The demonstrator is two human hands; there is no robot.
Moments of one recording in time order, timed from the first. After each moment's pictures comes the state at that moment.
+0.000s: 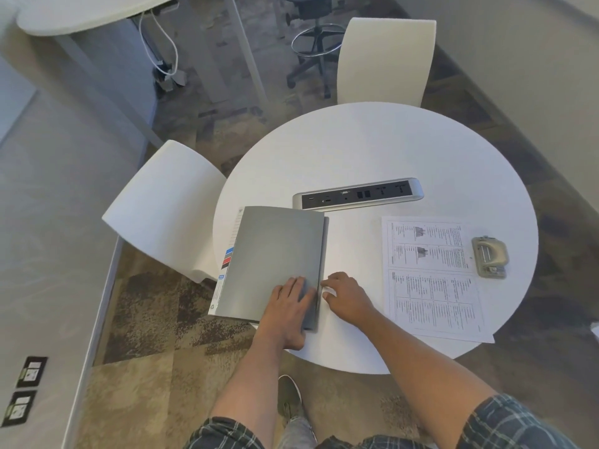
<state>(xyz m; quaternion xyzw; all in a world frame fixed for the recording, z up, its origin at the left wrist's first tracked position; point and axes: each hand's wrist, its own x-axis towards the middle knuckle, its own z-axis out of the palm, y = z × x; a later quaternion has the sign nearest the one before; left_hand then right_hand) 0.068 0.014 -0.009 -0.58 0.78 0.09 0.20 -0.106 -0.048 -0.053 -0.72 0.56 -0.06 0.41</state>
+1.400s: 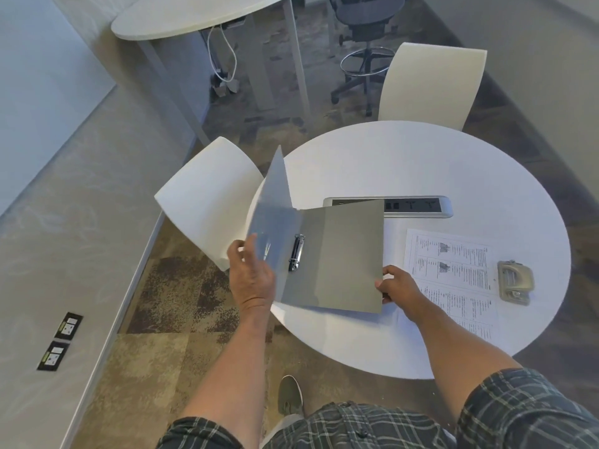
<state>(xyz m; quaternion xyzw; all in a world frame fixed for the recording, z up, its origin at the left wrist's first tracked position) 0.109 0.027 0.077 -0.78 0.51 -0.08 -0.35 -0.175 -0.077 -0.028 -0.47 0.62 -0.19 0.60</state>
